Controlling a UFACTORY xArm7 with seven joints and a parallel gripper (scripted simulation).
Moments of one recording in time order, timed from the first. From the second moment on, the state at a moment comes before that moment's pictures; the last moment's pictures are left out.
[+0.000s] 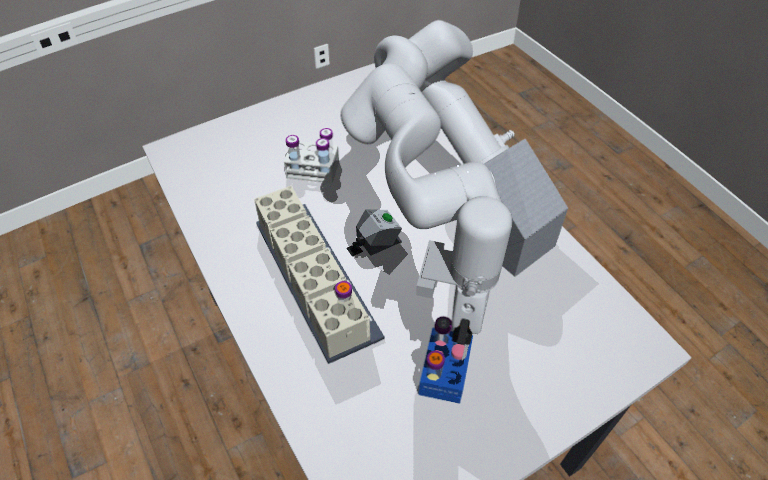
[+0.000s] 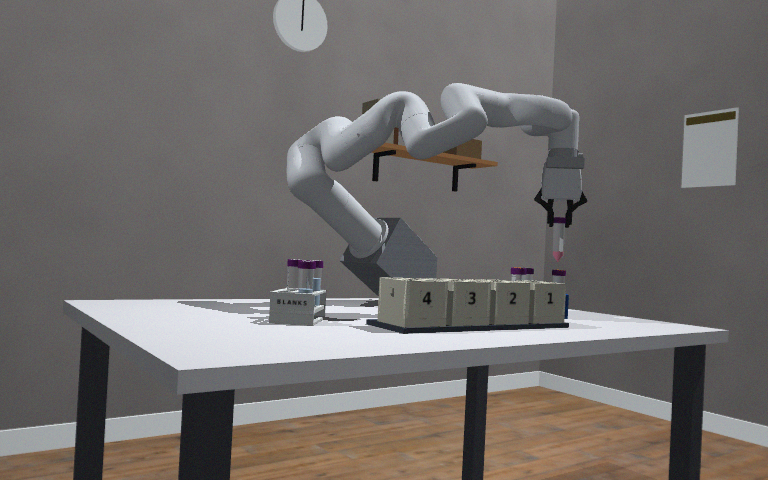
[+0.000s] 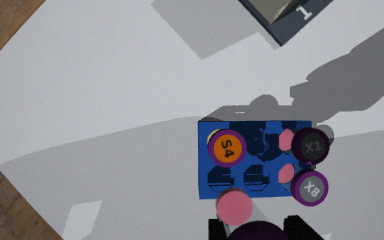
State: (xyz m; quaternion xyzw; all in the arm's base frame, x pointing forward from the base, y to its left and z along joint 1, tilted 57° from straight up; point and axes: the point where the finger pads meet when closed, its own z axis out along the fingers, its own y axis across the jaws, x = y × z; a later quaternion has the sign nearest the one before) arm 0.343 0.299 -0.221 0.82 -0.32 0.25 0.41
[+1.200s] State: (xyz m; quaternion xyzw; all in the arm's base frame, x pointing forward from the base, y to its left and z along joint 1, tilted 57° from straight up) arm 0.348 0.269 -0.242 0.82 -0.32 0.25 0.41
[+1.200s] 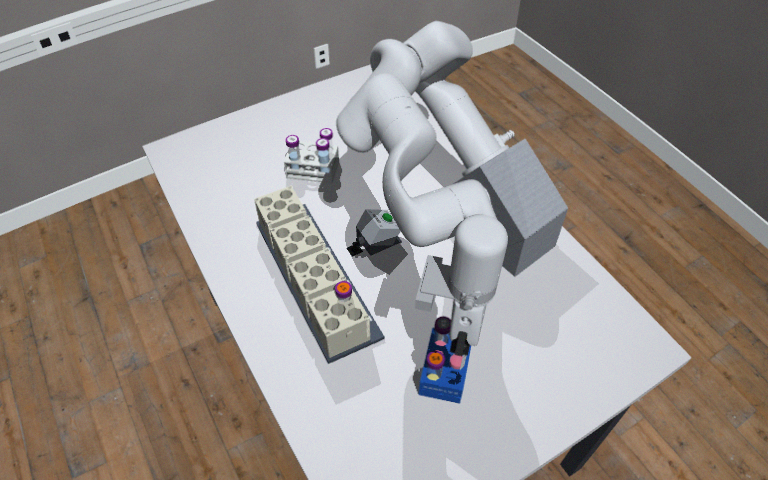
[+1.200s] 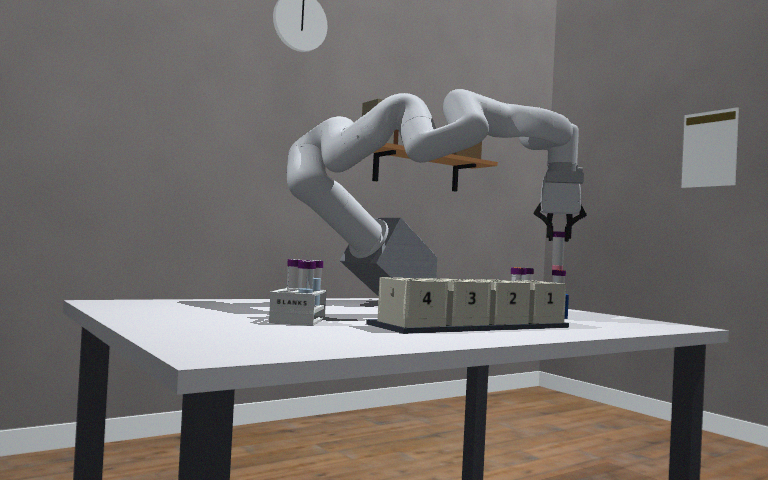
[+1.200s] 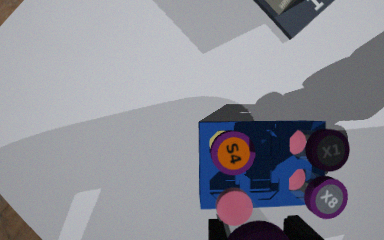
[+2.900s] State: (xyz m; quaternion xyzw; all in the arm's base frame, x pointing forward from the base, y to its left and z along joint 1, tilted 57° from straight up) arm 0.355 0.229 -0.268 0.82 -0.32 0.25 0.41
